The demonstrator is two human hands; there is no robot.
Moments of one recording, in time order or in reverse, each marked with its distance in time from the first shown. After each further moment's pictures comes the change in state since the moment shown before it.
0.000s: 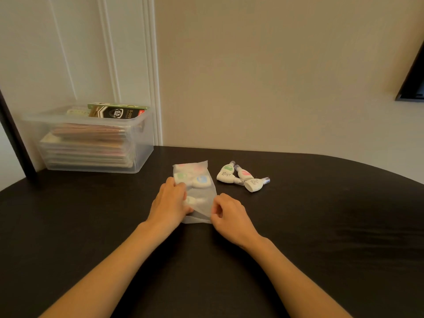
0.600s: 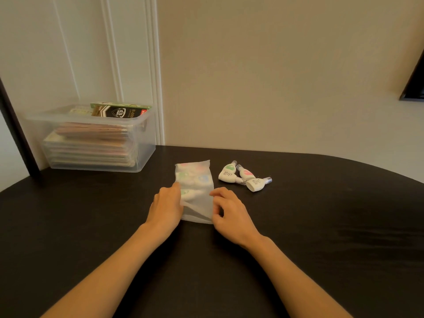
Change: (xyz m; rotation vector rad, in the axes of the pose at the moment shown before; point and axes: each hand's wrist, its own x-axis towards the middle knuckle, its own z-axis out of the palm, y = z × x) left_hand -0.002 -0.008 0.006 -0.027 -0.016 -0.115; right_hand 0.001 0.004 0.002 -0.006 0.019 -0.118
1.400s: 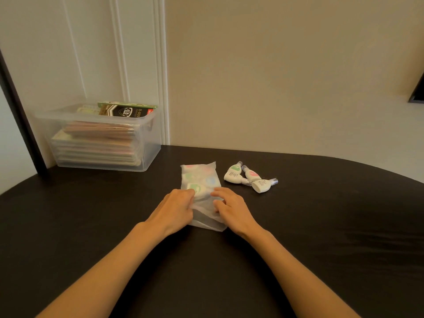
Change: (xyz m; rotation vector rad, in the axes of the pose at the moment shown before) left_hand 0.002 -0.013 -0.003 -0.017 -0.091 0.283; right_hand 0.020 -0.006 0.006 0.245 -0.065 0.233
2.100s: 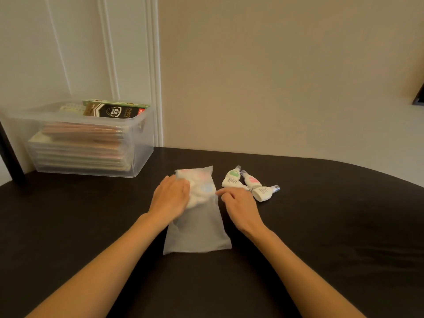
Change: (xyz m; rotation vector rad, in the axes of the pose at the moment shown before) left_hand 0.064 -0.013 0.010 0.036 0.046 -0.165; right_hand 0.027 0.006 -0.018 -0.054 0.146 0.004
